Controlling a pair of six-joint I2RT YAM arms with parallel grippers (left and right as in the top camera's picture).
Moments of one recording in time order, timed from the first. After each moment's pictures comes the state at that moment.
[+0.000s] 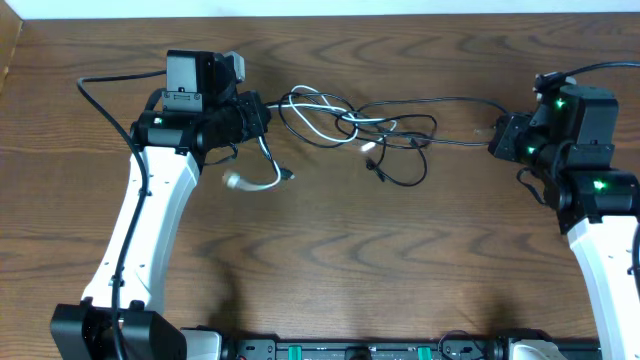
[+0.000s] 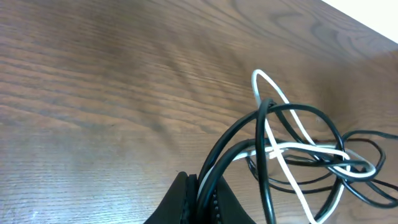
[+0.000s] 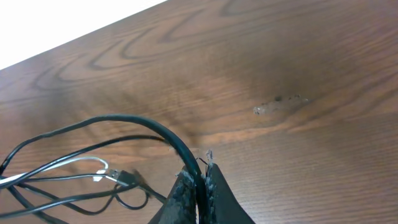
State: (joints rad) left arm -0.09 1.52 1.33 -0.73 0.37 -0.38; right arm 0.00 1.23 1.10 -0.60 -0.13 0.33
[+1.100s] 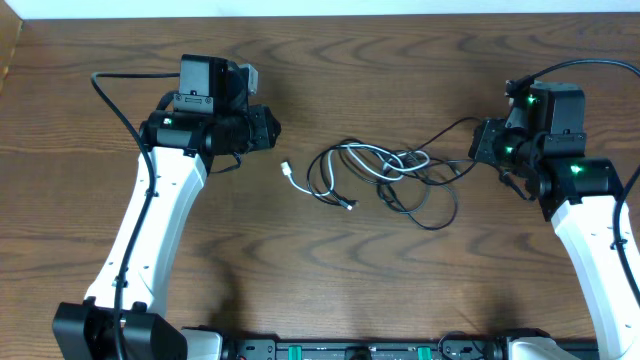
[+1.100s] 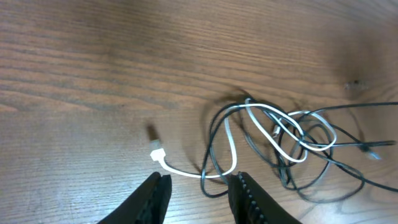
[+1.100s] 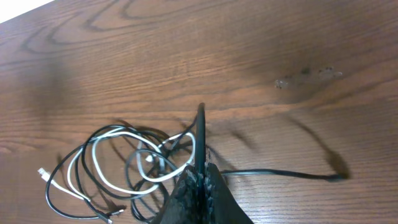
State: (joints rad) left arm -0.13 1.52 1.33 -0.83 0.33 -0.27; right arm 0.07 1.31 1.10 -0.63 -0.16 0.33
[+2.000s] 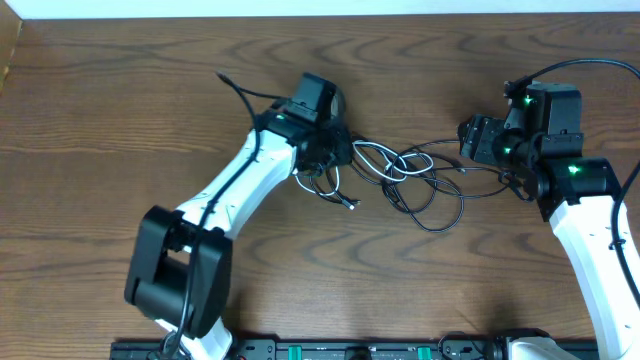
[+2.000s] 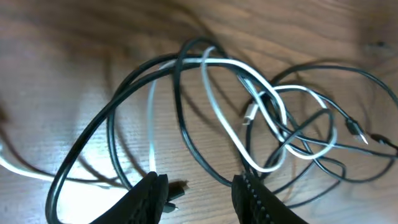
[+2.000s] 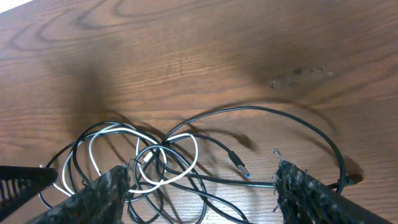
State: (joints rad) left arm -0.45 1.82 1.33 -0.65 0.30 -0.64; right arm 0.08 1.31 1.10 -0.64 -0.12 0.32
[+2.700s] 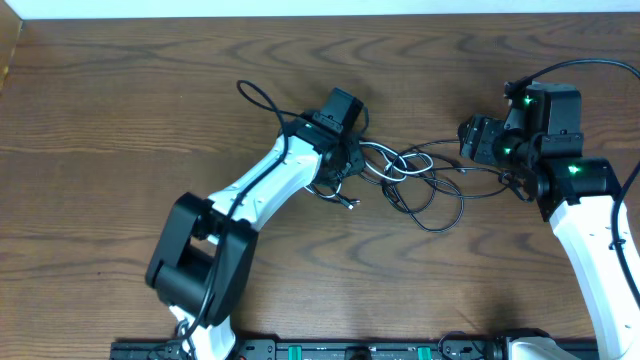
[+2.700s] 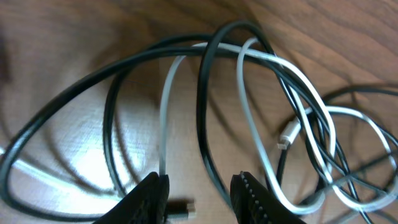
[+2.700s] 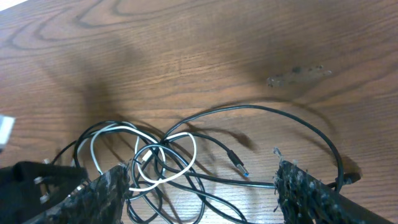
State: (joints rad) left arm -0.55 1.91 1.33 -0.63 0.13 -0.83; right arm 0.08 1.31 1.10 -0.64 -0.12 0.32
